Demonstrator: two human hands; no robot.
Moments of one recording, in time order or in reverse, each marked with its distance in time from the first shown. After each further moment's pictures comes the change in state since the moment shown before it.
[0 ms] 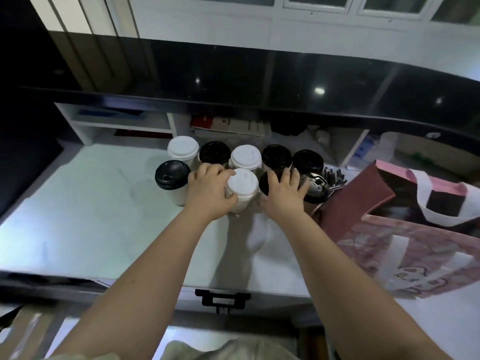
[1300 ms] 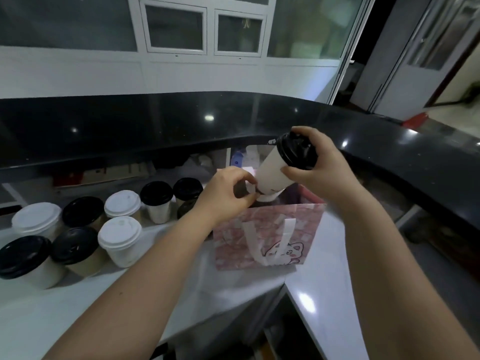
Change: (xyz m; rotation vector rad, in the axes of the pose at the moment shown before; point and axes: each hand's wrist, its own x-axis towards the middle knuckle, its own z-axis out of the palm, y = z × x) left_hand 0.026 0.267 -0.021 -0.691 -0.049 0.637; right_hand -0.154 0.240 -0.199 0.738 0.523 0.116
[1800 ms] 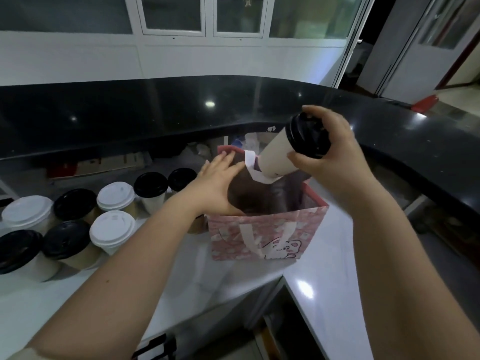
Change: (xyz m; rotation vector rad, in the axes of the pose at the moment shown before) left_hand 0.015 -0.014 -0.010 0.447 -0.509 -0.103; right_hand 0.002 0.015 -0.009 0.026 0.067 -0.031
